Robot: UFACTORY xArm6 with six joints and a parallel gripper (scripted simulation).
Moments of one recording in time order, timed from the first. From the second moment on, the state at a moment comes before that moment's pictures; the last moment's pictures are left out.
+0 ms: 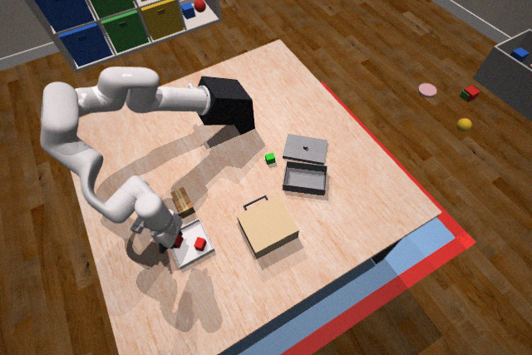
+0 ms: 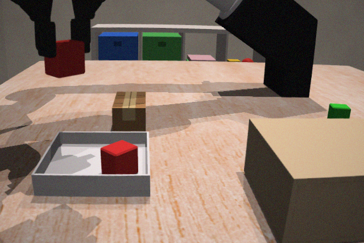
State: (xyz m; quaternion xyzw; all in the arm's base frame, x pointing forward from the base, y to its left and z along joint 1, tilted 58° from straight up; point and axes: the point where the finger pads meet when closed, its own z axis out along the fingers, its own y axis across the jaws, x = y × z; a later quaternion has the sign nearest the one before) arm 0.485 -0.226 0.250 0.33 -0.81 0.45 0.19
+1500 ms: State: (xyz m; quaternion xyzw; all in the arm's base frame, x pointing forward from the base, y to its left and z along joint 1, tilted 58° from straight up) arm 0.485 -0.242 0.242 0.33 -0.81 0.44 0.19
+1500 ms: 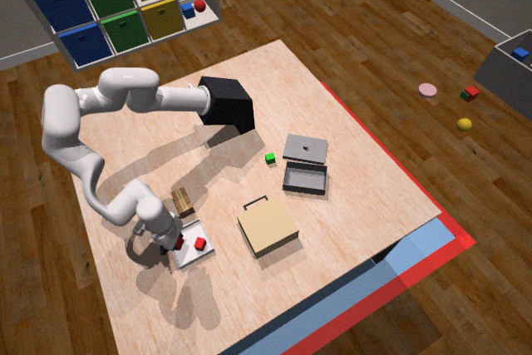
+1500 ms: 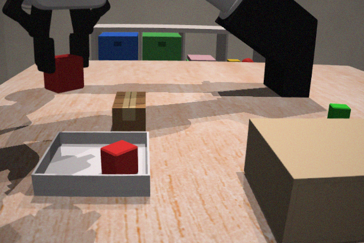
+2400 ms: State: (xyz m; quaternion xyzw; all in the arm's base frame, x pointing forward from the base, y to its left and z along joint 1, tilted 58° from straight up) arm 0.484 -0.278 0.220 0.33 -0.81 0.44 0.19
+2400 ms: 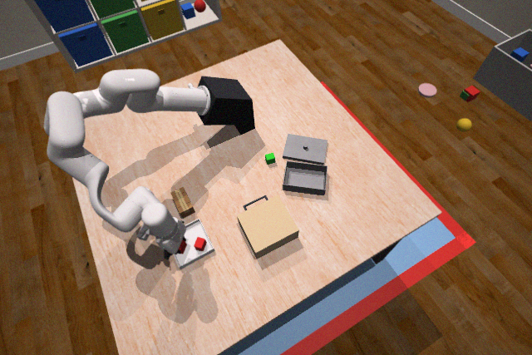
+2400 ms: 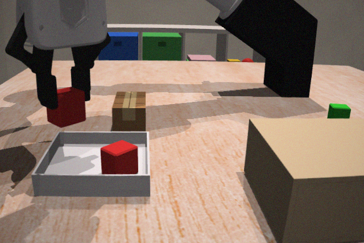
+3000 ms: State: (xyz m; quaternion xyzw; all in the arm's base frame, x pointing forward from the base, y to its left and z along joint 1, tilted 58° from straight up) arm 0.484 -0.304 0.203 0.33 -0.81 0.44 0.19
